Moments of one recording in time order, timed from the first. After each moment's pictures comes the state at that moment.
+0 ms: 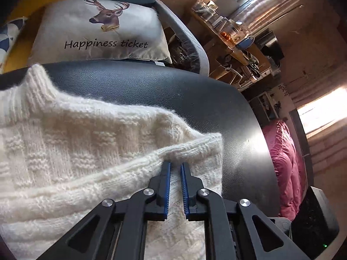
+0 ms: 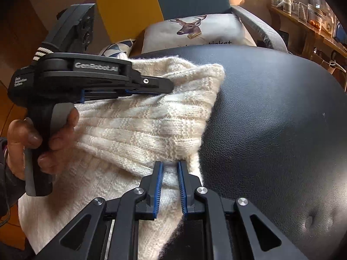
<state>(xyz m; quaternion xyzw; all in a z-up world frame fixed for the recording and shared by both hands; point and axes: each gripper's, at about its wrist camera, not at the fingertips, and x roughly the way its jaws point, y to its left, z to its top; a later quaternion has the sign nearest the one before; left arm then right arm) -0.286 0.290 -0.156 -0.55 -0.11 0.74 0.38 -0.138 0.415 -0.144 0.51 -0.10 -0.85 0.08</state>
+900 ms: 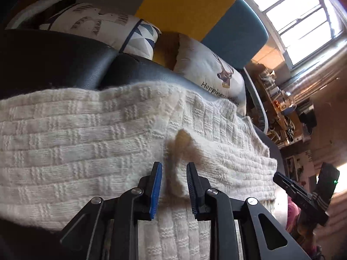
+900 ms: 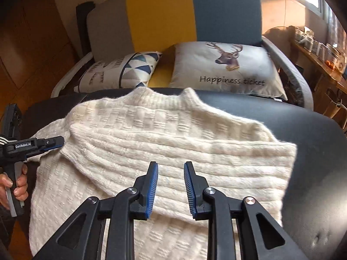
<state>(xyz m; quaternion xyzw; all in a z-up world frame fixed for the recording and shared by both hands) -0.242 -0.041 -0.156 -0.52 -0.21 0.81 0.19 -0.217 0.255 -0.097 0.49 -0.04 -0.87 0.09</state>
